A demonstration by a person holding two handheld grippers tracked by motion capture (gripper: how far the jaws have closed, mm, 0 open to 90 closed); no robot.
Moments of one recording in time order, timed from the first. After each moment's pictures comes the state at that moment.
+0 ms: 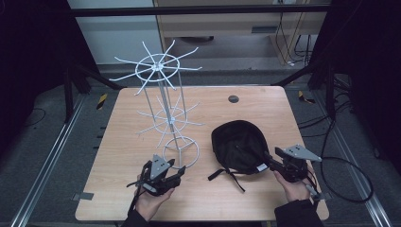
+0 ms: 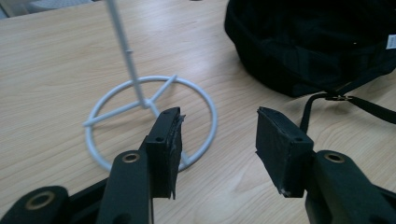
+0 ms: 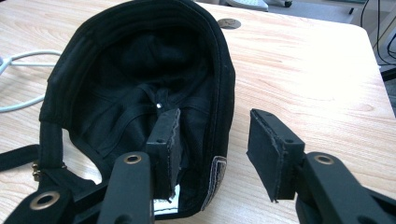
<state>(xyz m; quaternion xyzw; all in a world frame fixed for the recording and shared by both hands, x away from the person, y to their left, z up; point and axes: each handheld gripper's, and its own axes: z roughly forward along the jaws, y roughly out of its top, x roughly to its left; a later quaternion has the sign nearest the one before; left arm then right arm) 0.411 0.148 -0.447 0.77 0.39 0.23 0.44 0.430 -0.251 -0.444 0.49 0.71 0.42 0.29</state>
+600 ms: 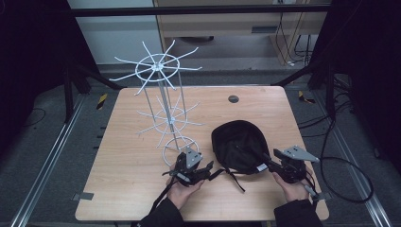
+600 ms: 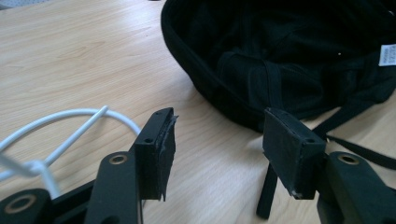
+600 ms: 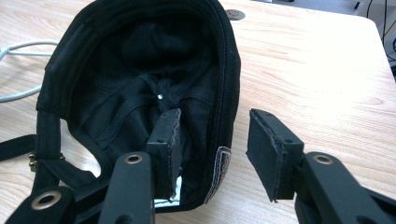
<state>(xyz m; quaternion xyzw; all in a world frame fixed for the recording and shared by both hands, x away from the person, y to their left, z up) 0.446 0.070 -0.465 0.79 0.38 0.22 0.44 0.431 -0.249 -0.451 0.49 0.71 0.42 0.28</state>
